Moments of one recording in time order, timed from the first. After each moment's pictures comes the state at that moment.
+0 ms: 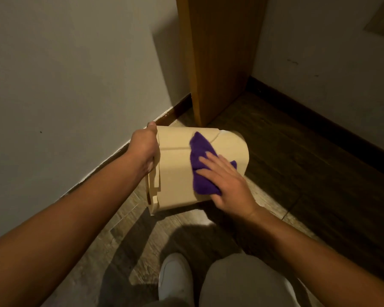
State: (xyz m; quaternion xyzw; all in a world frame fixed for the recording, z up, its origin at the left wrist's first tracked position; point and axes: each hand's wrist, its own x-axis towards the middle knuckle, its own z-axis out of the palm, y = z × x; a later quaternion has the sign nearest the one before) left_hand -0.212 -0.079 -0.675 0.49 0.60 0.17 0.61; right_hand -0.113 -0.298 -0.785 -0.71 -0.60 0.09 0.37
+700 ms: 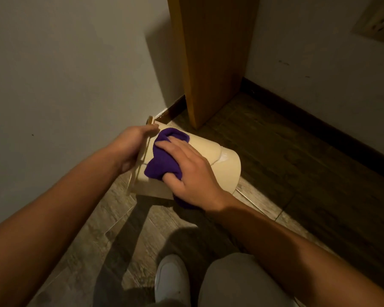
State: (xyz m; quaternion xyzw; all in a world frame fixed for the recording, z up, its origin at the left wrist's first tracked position) left_hand -0.227 -0.076 -0.640 0.58 0.51 0.00 0.64; right_hand -0.158 -0.238 -0.708 -0.69 -0.54 0.14 0.46
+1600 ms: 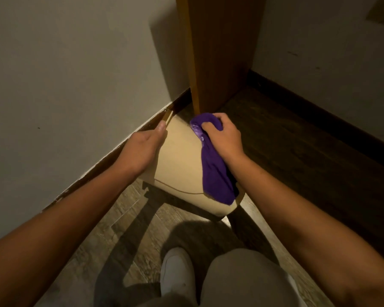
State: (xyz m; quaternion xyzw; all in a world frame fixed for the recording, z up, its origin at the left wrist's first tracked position) left_hand -0.256 -0.105 -0.656 0.78 0.41 0.08 0.47; right_hand -0.075 -0.212 -0.738 -0.75 -0.19 0.29 0.55
